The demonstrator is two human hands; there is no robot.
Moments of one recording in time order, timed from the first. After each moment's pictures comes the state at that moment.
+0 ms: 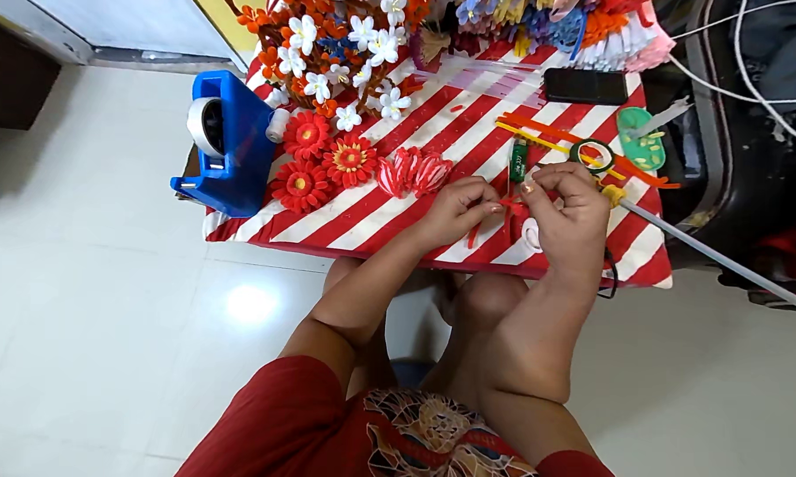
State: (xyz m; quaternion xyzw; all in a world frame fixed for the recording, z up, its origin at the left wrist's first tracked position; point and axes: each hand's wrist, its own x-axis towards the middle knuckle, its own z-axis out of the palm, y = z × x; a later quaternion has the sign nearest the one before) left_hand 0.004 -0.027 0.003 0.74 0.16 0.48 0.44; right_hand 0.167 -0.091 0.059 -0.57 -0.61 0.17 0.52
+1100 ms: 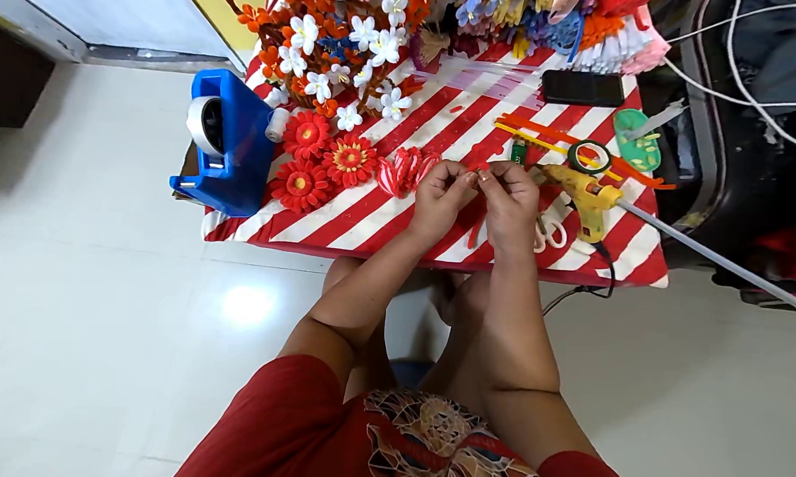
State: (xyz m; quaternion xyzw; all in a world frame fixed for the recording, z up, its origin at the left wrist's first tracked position) left_hand 0.011 -0.027 -0.005 0.50 0.24 0.62 0.55; right_hand 0.119 -0.062 0.022 -0.47 -0.50 0.35 0.64
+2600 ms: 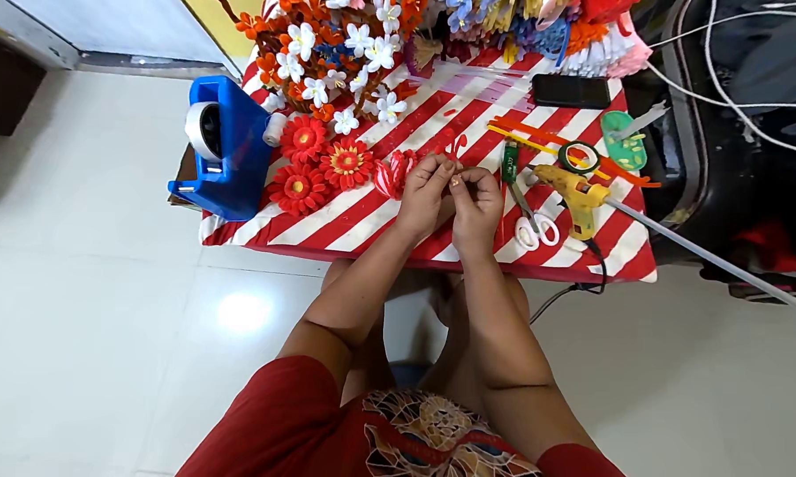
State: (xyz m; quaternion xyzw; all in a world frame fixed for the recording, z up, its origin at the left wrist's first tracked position) left_hand -0.004 -0.020 0.009 0.44 0.22 0.59 0.64; right_hand 0.075 -0.061 0.007 -0.45 -0.48 0.29 0.69
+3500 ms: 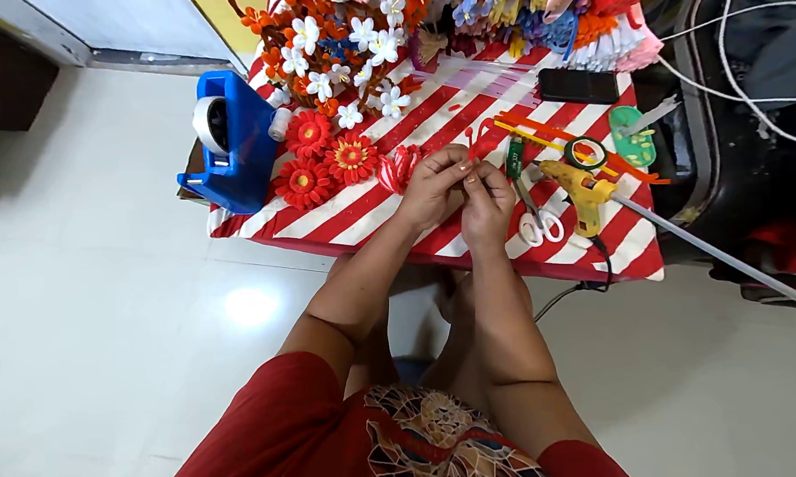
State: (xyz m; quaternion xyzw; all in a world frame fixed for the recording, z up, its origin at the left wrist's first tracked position) left_hand -0.009 -0.018 0.021 0.43 0.14 0.54 0.70; right_hand 0.086 -0.062 0.010 -0.38 -0.49 0.34 0.71
